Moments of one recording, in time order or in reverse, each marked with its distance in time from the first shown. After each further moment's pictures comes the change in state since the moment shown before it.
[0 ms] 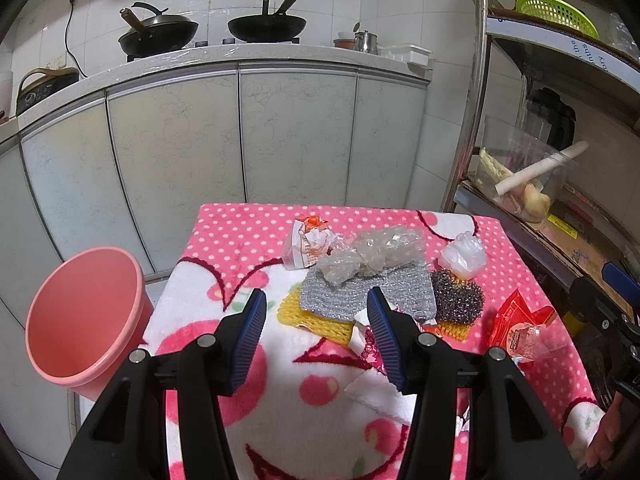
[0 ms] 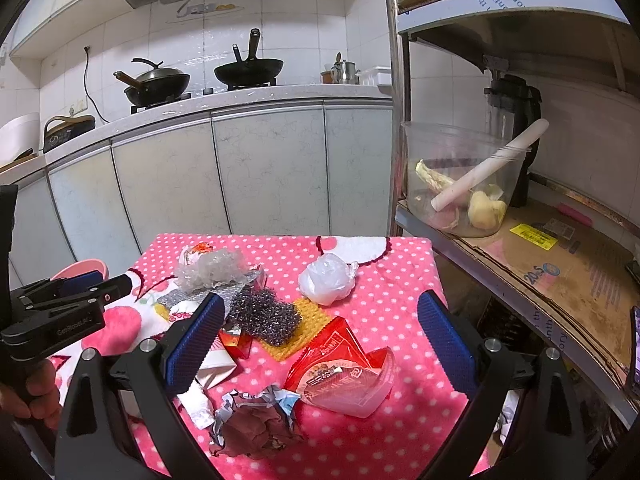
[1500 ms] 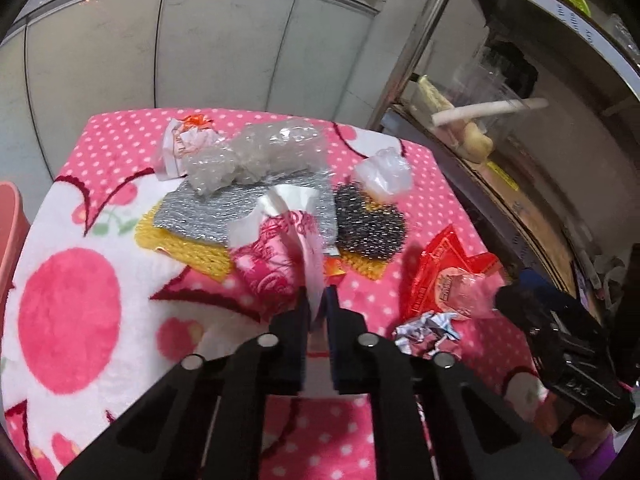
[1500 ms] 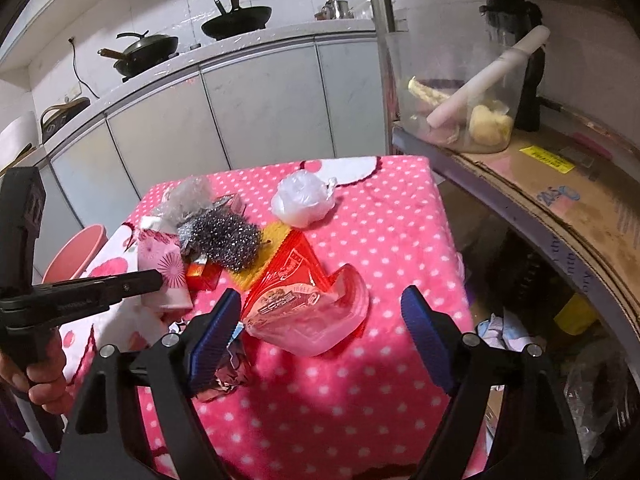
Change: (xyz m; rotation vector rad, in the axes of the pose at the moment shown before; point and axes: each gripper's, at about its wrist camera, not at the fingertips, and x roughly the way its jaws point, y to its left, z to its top) left arm 0.057 -0.043 -0.025 -0.048 0.291 -0.325; right arm 0.028 -0.047 -0.040 0.072 0.220 0.087
